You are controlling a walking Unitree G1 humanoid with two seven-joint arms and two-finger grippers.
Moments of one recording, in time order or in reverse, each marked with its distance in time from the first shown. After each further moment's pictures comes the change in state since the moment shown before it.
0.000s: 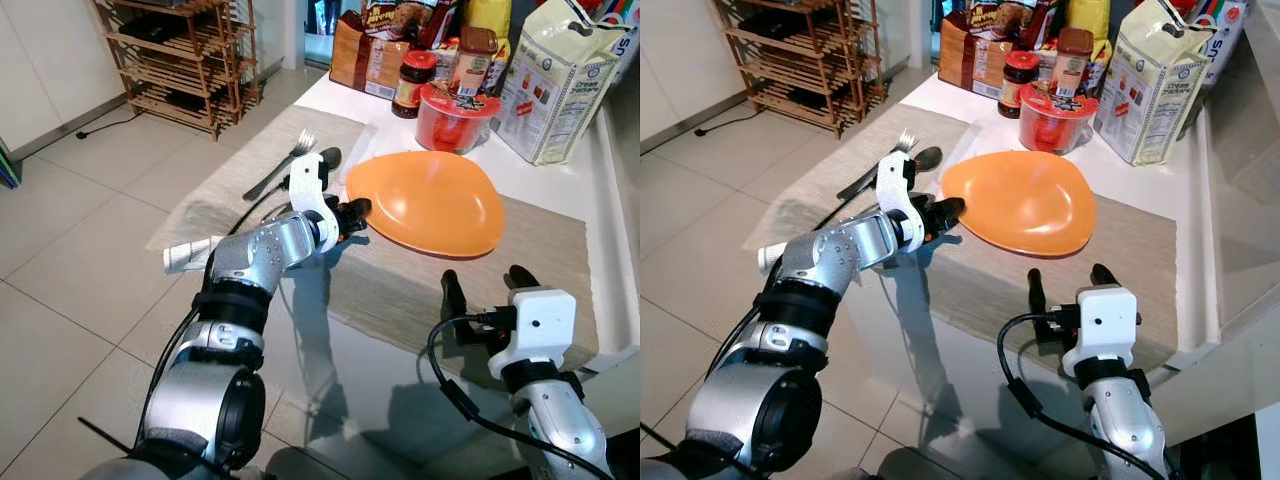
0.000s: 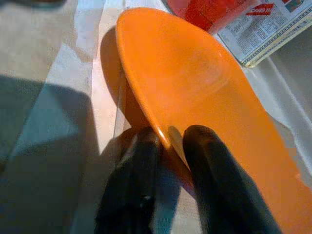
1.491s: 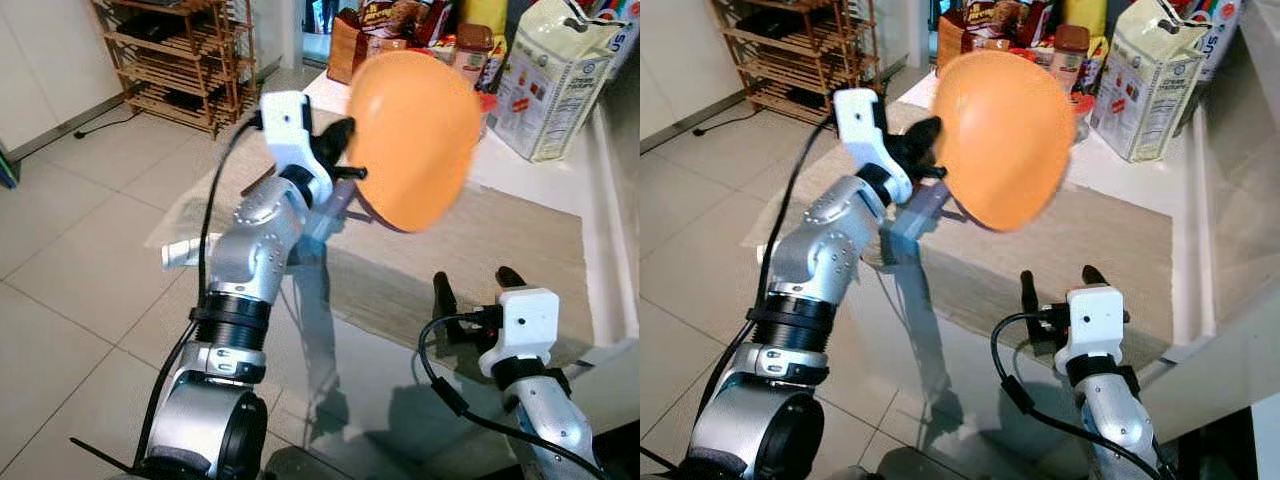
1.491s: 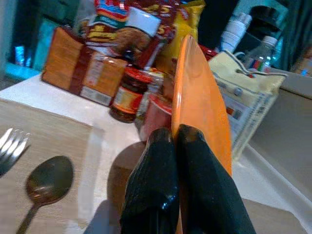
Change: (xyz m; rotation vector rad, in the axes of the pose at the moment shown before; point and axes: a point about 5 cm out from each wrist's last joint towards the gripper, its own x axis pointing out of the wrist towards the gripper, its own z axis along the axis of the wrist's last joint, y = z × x) left arm -0.020 -0.033 0.045 0.272 -0.469 -0.058; right arm 0.005 0.005 -0.012 -0.004 0.032 0.018
